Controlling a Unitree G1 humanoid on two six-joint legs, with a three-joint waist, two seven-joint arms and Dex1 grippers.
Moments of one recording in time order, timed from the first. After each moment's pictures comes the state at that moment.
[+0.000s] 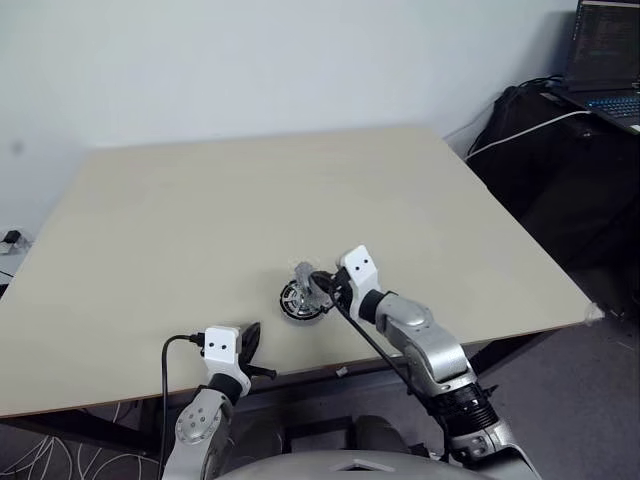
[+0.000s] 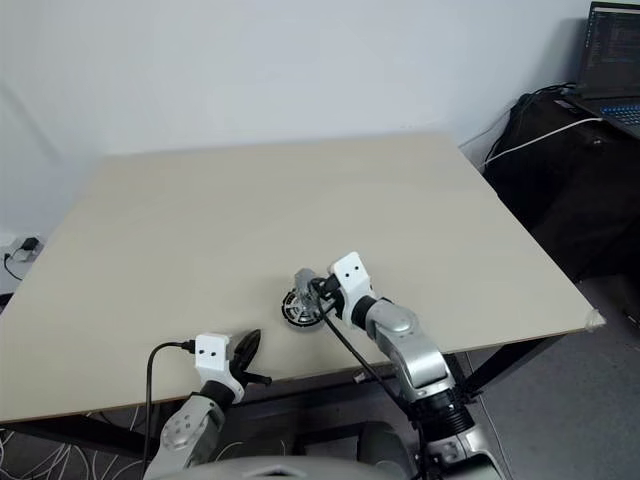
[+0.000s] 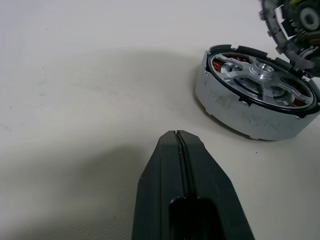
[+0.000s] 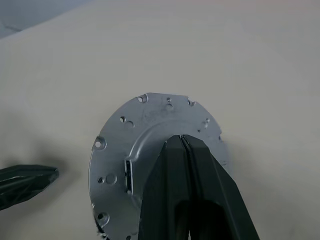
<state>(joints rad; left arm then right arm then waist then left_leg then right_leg) 0.38 0.06 -0.10 -0.02 -0.14 -0.05 -0.27 -0.18 -0.15 0.28 -0.04 0.16 0.48 0.48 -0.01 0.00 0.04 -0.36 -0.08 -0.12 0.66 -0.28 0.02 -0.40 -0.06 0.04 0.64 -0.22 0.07</state>
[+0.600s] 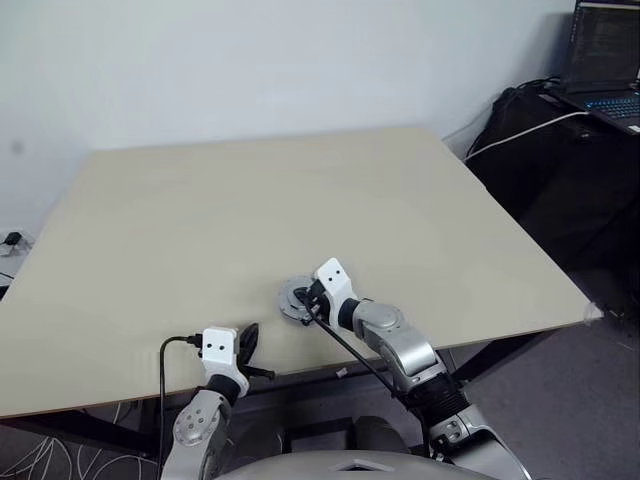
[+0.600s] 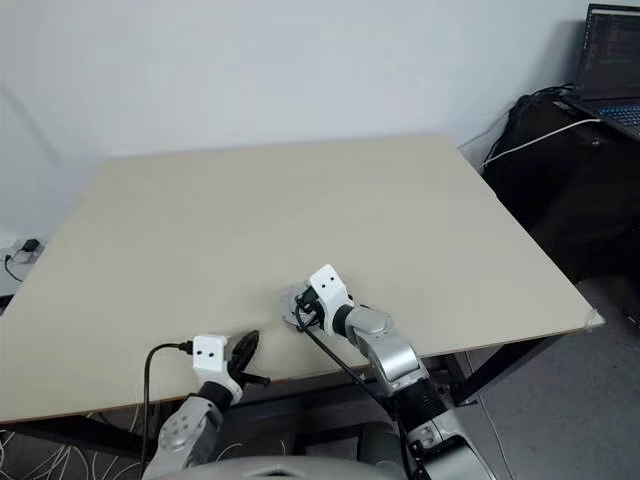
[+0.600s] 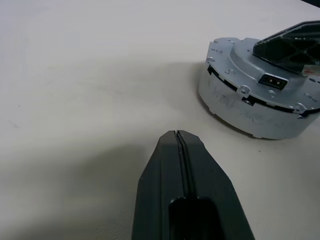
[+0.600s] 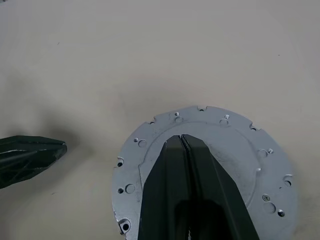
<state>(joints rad) 0.39 0.06 -0.09 -0.02 -0.14 -0.05 -0.27 -0.23 -0.08 0.34 0.15 0.09 0.42 0.50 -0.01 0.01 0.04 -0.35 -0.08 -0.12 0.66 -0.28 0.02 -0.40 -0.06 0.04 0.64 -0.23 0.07</state>
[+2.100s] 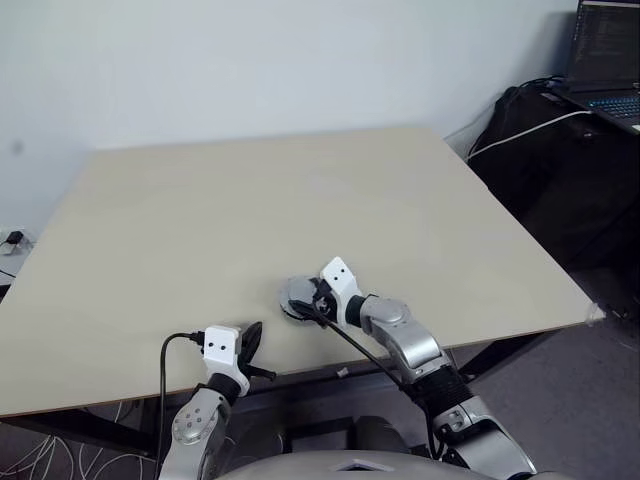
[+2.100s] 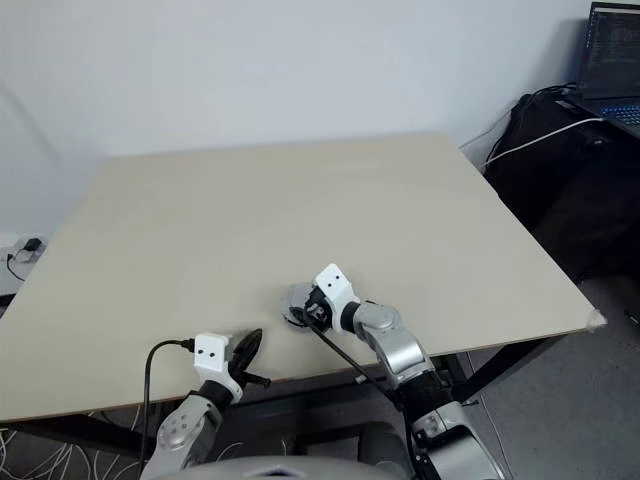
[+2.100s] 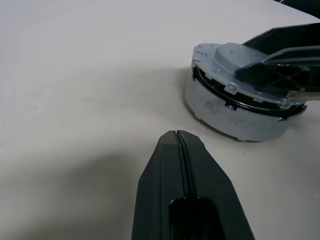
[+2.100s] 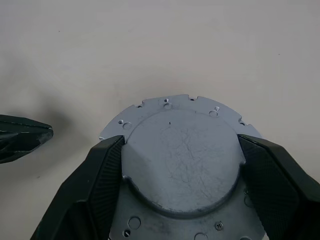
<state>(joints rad) 0.38 0.07 -0.09 -0.02 -0.14 -0.07 -0.33 -0.29 -0.12 0.32 0.26 0.07 0.34 0.59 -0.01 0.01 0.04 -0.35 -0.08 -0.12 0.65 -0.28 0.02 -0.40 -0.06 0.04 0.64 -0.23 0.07</state>
